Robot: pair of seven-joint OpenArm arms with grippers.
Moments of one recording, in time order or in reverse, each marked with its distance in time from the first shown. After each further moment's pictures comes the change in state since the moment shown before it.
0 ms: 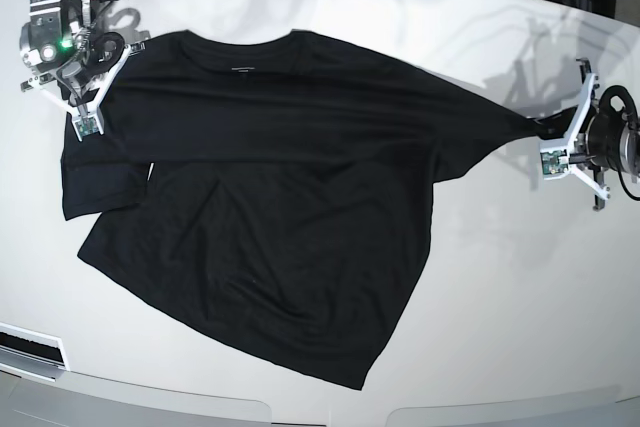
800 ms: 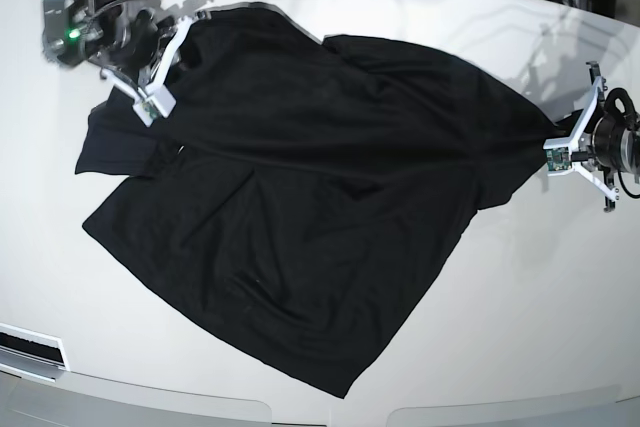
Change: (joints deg) left arm -0.1 0.7 -0.1 -1.7 7.2 0.2 3.2; right arm -0.6 -7.0 0.3 1.1 19.6 16.9 -1.2
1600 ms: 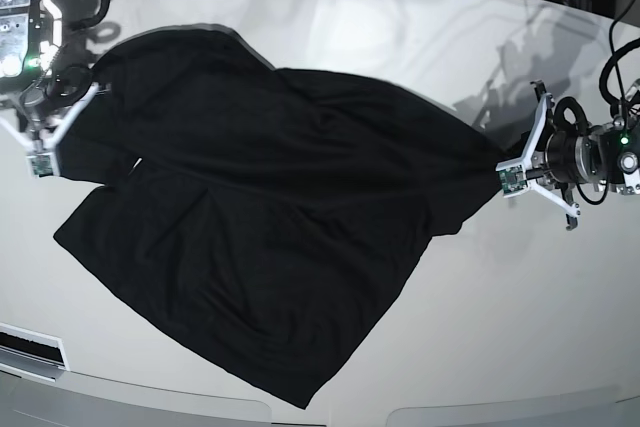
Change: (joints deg) left arm -0.4 9.4 0.0 -0.3 5.6 9.3 -2.8; right arm 1.2 8.4 4.7 14.5 -16.0 -23.5 -4.3
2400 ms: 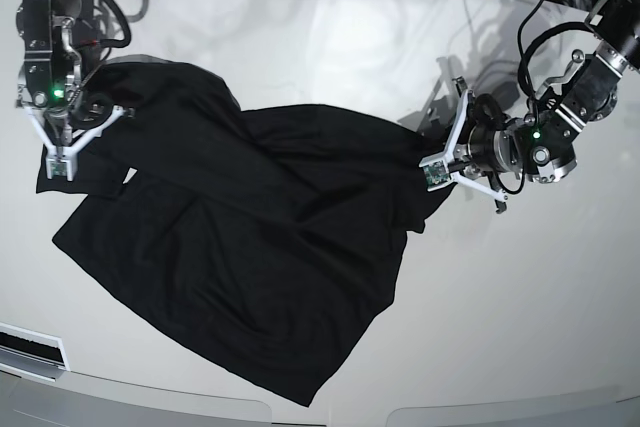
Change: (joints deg) left arm 0.4 19.2 -0.2 -13.3 9.1 1.5 -1.2; right arm 10.3 -3.1 -5.2 -28.1 4.1 -1.1 9.7
